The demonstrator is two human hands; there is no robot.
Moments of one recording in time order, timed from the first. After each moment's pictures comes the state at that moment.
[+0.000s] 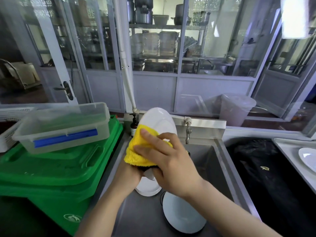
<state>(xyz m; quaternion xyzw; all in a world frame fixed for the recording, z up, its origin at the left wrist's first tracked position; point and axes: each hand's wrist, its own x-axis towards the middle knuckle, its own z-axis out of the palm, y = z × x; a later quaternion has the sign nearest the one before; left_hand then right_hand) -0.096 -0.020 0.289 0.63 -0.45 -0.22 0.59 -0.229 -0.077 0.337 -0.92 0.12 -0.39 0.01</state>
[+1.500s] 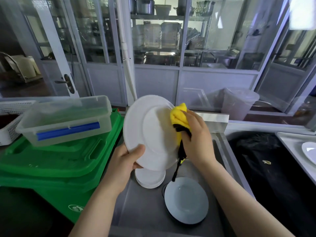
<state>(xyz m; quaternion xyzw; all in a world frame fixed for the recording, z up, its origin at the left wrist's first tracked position) -0.078 -0.010 0.284 0.50 -0.36 -0.38 0.69 -0.238 -0.144 0.309 -0.81 0.34 -0.45 0.17</state>
